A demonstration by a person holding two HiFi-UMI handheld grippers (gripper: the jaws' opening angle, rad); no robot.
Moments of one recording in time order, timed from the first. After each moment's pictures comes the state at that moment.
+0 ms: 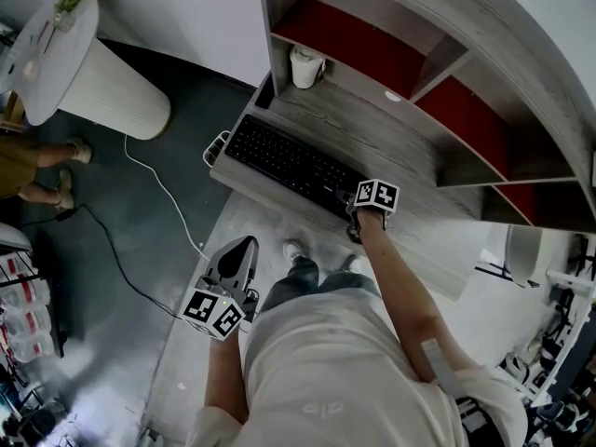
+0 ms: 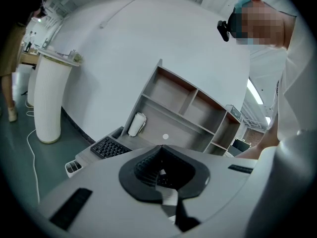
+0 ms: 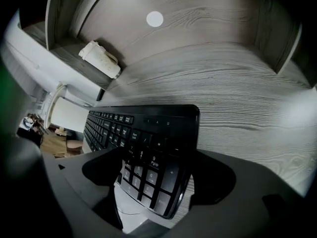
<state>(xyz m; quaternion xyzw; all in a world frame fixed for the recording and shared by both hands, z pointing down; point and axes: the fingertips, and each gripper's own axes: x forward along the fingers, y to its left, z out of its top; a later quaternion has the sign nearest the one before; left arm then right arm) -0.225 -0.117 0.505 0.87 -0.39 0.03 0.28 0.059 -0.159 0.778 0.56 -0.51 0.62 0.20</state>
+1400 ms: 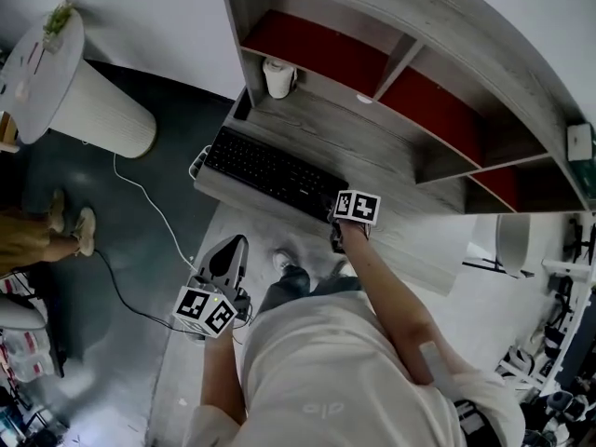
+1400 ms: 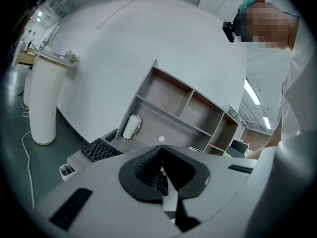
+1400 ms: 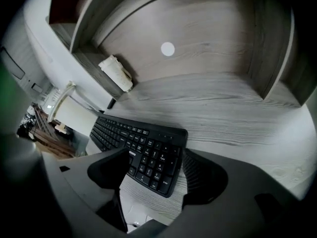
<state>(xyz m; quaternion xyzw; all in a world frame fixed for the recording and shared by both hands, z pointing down) -0.198 -0.116 0.497 0.88 -0.38 0.02 0.27 0.069 -0.154 0.728 0.60 -0.55 0.54 0.19</state>
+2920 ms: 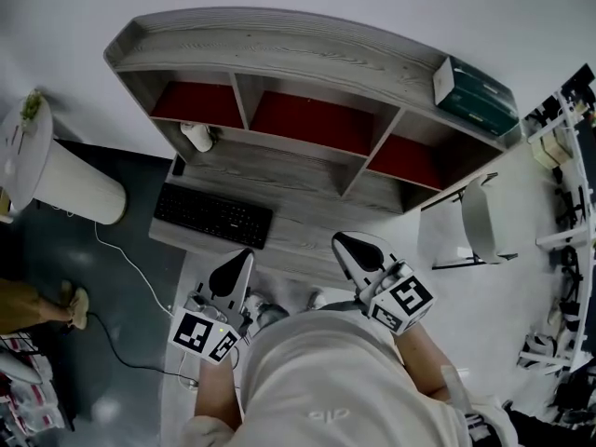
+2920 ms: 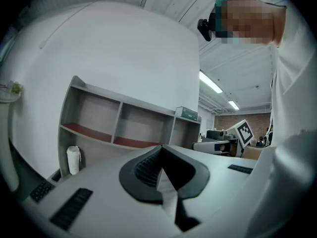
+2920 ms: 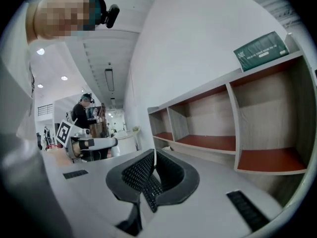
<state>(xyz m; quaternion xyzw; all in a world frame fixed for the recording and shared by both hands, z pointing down) 0.048 -0.020 0.331 0.96 -0.26 -0.01 0.09 0.198 0.017 0.338 0.54 -0.83 0.12 0.03</state>
